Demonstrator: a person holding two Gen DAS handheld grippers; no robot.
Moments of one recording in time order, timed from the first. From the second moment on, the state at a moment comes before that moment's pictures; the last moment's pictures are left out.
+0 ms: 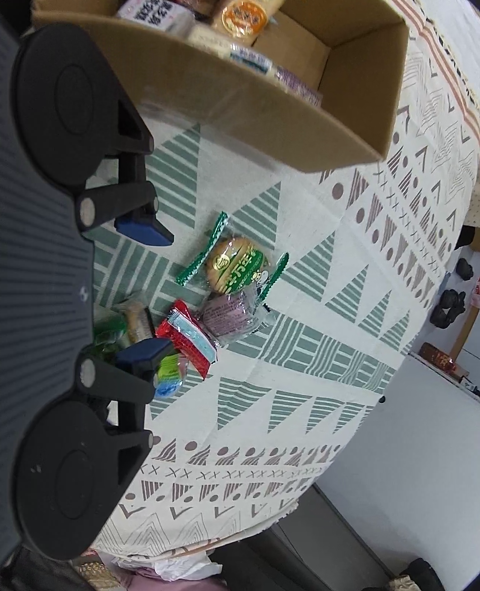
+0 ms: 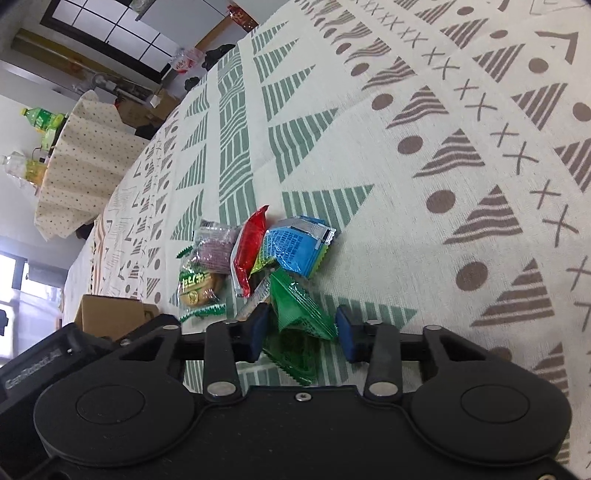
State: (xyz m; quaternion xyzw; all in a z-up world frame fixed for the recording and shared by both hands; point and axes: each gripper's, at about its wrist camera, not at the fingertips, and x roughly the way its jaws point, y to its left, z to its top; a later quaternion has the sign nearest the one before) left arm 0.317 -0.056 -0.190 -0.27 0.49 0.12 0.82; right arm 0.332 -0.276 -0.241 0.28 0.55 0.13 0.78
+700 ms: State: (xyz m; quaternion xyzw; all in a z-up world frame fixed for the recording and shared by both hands) left arm 0.338 -0.101 -0.225 -0.24 0.52 0.07 0.82; right arm 0.331 -0.310 -0.234 0.27 0.53 0.07 0.80
